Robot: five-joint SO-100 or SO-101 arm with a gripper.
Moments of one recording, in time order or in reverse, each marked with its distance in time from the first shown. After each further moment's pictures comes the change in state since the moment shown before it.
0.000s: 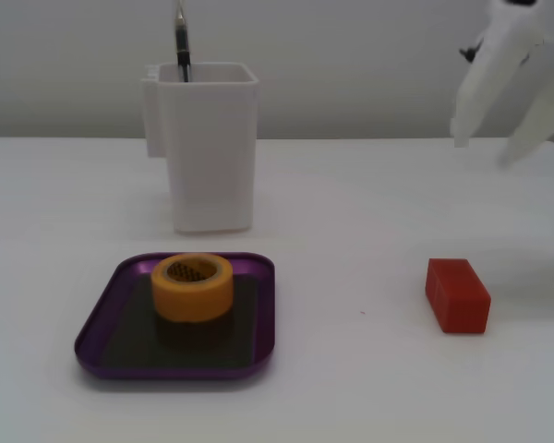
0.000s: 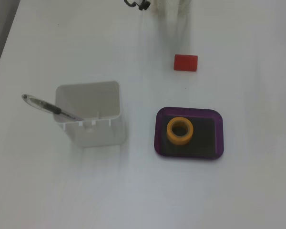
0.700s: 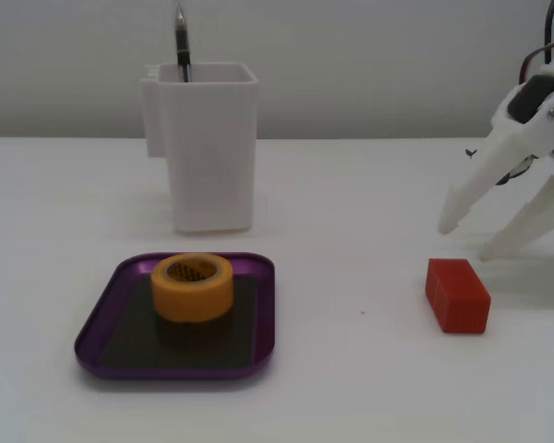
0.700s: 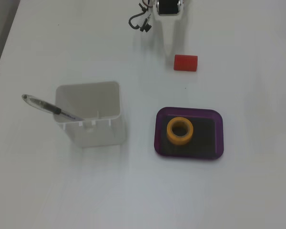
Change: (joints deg) arm 0.4 33.0 36.5 -8.3 9.9
